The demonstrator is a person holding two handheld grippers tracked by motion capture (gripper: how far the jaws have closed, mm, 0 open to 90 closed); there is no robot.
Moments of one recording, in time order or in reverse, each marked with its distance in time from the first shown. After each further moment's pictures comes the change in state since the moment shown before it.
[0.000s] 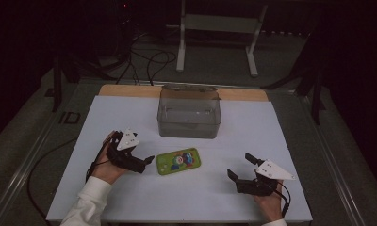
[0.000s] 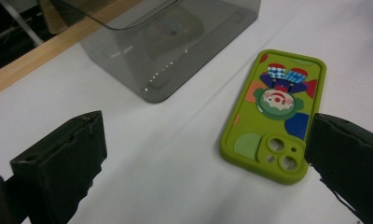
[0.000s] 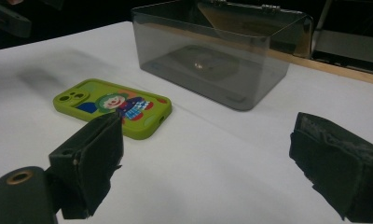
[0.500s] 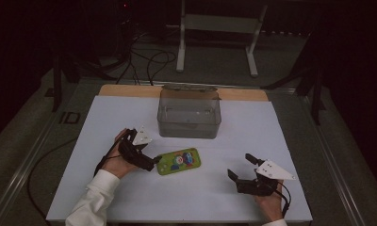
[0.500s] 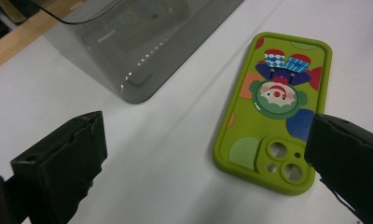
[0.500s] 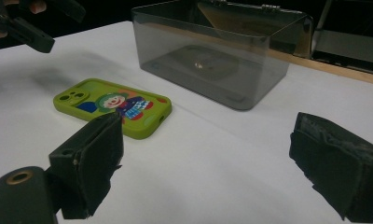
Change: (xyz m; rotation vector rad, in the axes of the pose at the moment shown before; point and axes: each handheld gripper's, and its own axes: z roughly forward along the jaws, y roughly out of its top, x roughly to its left) left arm -0.003 0.014 0.032 0.103 -0.051 0.046; right arm 0.000 0.000 0.000 0.002 0.002 0.001
